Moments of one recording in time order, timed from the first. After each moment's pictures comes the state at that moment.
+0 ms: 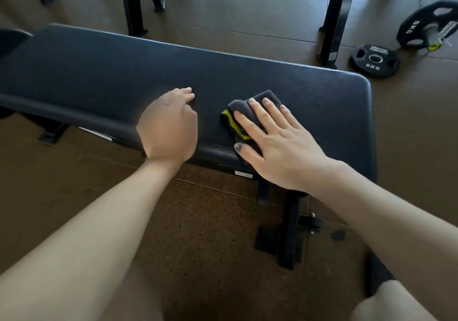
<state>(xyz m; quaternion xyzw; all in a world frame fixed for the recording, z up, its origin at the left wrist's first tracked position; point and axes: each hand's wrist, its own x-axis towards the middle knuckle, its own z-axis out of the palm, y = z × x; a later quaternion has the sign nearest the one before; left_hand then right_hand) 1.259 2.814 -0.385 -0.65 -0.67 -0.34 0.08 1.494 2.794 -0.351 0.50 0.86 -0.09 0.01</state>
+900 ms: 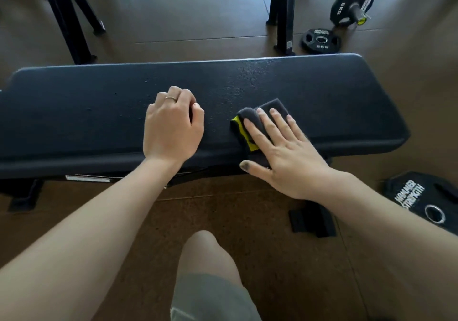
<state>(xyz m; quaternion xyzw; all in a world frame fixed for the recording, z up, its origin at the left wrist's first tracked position) 1.148 2.863 -0.356 -0.78 -0.59 -0.22 -0.02 1.368 2.756 -0.346 0.63 0.77 -0.11 0.02</state>
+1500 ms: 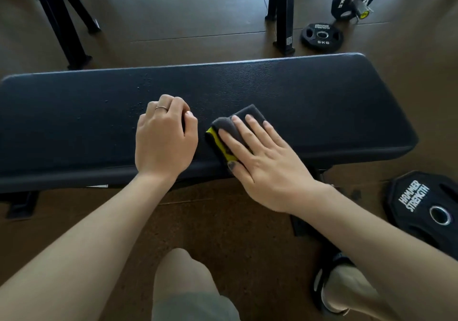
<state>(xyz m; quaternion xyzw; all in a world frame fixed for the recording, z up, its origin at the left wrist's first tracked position) 1.148 2.863 -0.357 -0.77 -0.59 -0.22 -0.03 1.342 2.765 -0.349 0.61 0.78 -0.12 -0.03</state>
